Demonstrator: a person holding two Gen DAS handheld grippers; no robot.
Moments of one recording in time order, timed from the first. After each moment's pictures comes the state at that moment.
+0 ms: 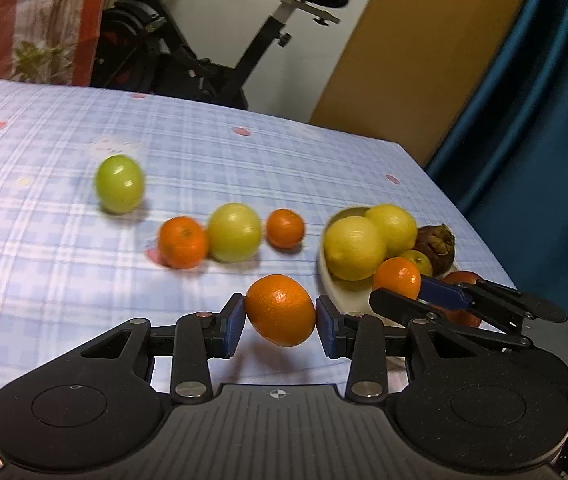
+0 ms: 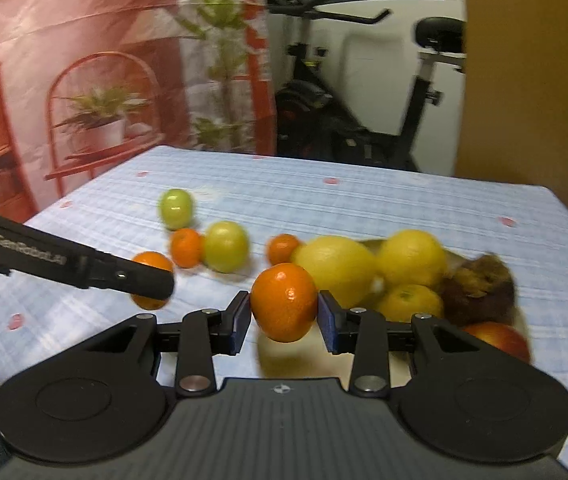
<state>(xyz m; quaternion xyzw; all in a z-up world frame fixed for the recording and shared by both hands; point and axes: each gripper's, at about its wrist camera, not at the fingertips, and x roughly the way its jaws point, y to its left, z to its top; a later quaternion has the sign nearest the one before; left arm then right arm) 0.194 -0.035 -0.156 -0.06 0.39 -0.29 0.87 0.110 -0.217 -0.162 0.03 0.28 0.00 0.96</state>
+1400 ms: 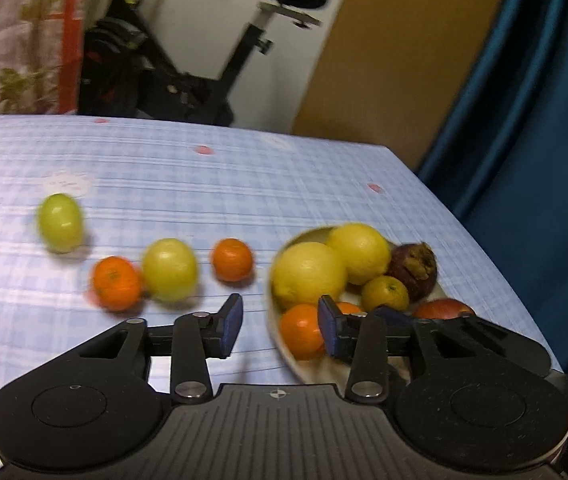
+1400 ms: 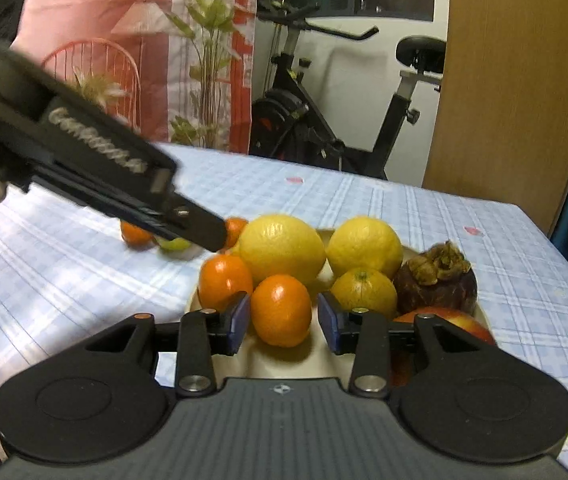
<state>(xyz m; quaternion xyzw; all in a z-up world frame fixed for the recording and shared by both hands) 0.200 -0.074 -0.144 -0.04 0.37 -0.28 0.88 0.098 -0.225 -0.184 -0.02 0.24 -0.01 0.97</state>
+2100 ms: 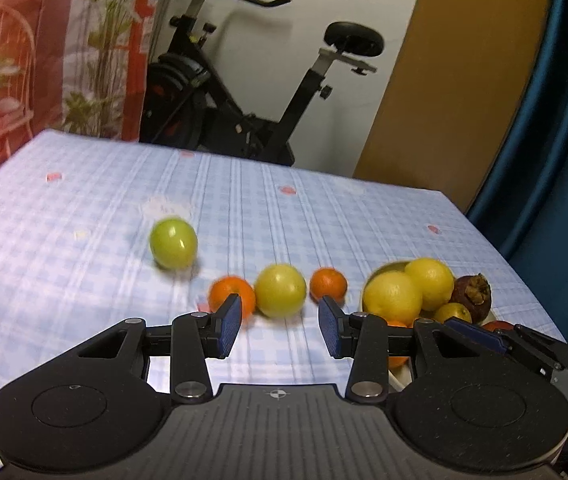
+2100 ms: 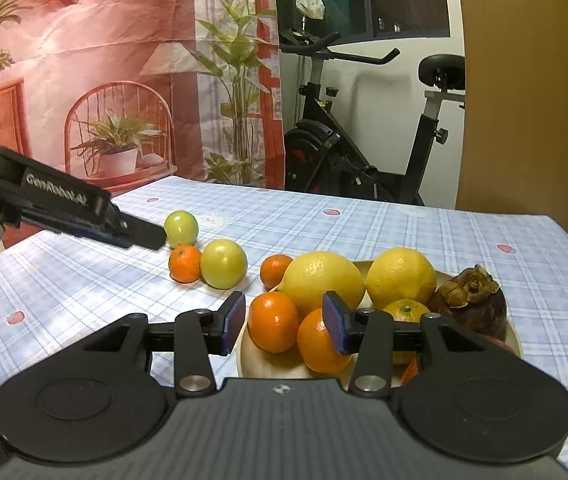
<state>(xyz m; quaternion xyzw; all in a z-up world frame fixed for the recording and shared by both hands) 0.193 -0.011 -0.130 -0.04 0.32 -0.21 0.92 0.096 -0.229 -0.169 0.03 0.21 0.04 0.98</state>
